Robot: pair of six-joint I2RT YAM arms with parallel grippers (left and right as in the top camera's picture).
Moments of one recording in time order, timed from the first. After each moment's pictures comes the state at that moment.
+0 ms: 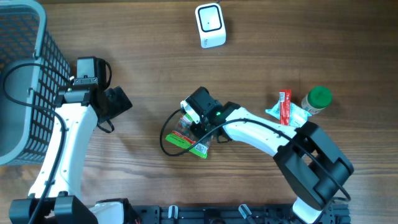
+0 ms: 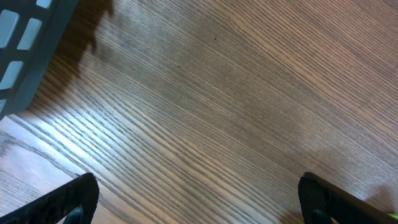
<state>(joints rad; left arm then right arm) 0.05 1.43 1.09 -0.99 -0.17 -0.52 0.77 1.87 1.07 -0.43 -0.08 -0.02</state>
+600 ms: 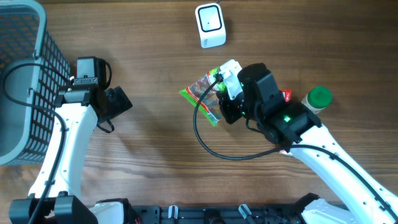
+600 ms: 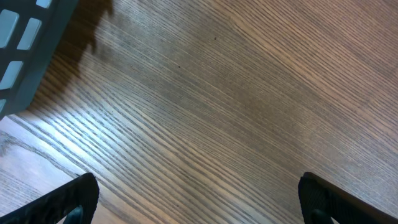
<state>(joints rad) 0.05 1.43 1.09 -0.99 -0.17 -0.52 0.59 1.31 1.07 -0.54 -0.12 0.03</state>
